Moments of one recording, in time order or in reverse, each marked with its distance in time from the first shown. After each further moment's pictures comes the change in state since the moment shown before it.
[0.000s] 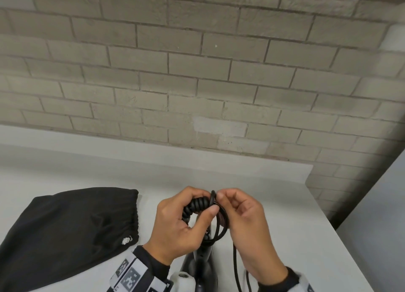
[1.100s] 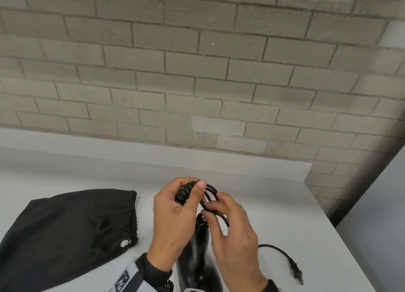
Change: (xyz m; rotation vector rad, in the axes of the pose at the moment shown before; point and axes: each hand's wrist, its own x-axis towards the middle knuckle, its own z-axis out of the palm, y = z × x) left_hand 0.013 0.011 0.012 -0.162 0.271 -0.514; right_hand -0.015 0.035 0.017 -0.709 0.237 -0.643
